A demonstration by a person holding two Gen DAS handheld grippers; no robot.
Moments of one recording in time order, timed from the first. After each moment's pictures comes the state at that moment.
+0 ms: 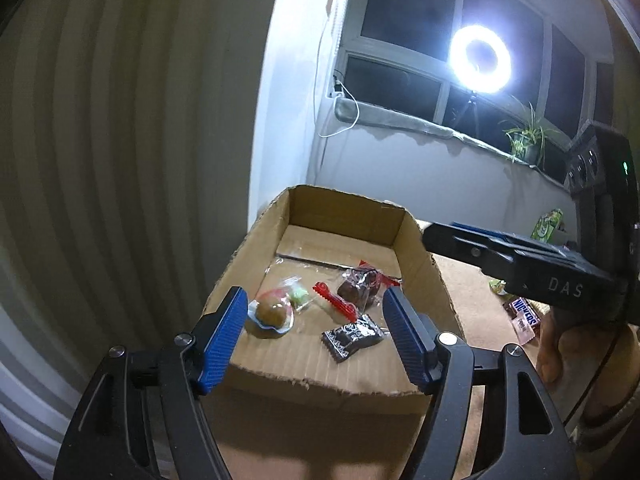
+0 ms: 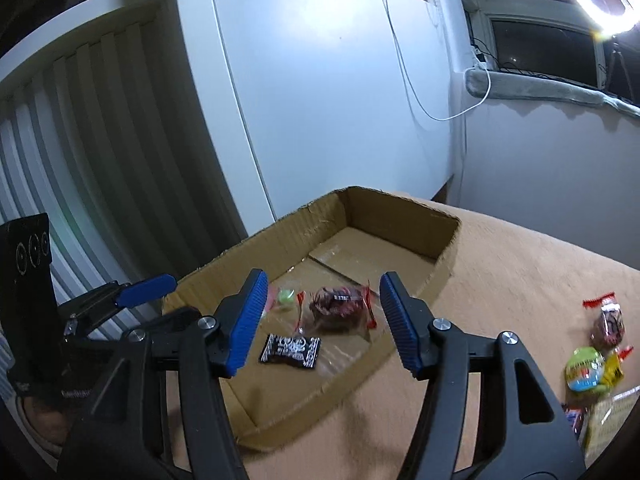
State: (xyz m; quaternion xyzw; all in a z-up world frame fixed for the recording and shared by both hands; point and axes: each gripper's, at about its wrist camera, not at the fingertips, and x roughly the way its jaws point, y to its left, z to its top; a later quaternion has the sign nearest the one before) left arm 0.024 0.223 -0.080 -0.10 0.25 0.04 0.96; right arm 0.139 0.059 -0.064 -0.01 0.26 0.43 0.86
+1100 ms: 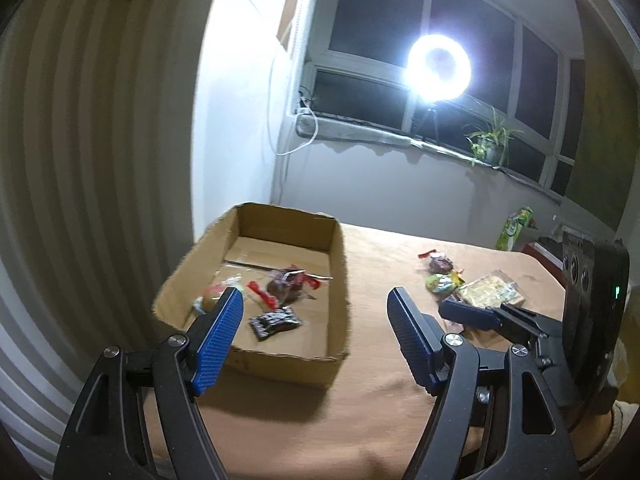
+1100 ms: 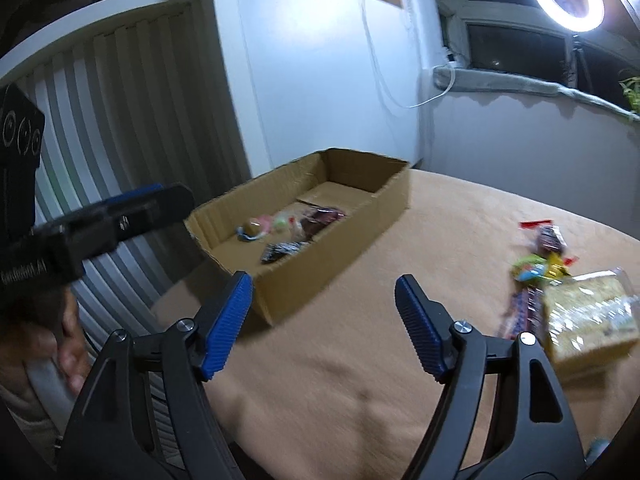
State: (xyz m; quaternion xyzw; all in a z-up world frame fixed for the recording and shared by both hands) left arm -0.009 0.158 -0.043 -0.09 0.23 0.00 0.97; right arm 0.057 -0.021 -0.085 -0.02 0.26 0.38 0.89
